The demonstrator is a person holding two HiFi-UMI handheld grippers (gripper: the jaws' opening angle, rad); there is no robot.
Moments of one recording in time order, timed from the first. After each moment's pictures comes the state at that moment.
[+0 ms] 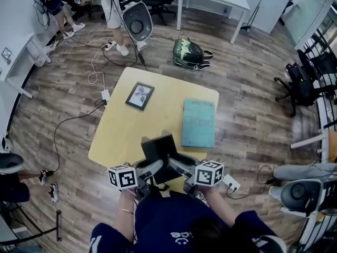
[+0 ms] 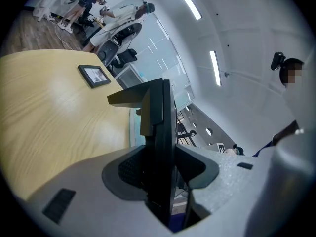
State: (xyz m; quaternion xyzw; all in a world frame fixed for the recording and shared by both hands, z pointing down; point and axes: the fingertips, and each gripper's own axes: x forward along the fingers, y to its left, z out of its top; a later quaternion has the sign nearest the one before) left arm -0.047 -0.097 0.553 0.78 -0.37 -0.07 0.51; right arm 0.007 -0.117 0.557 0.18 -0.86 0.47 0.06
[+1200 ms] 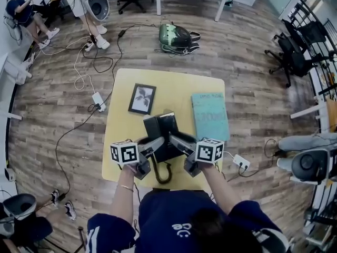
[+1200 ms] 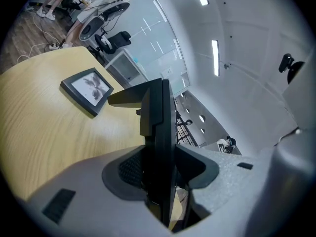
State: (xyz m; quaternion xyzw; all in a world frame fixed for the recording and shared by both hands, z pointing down) left arm -0.144 -0.220 0.589 0.80 -0.28 -0.01 0.52; right arm -0.087 -0.227 0.591 0.28 -0.82 0.50 0.01
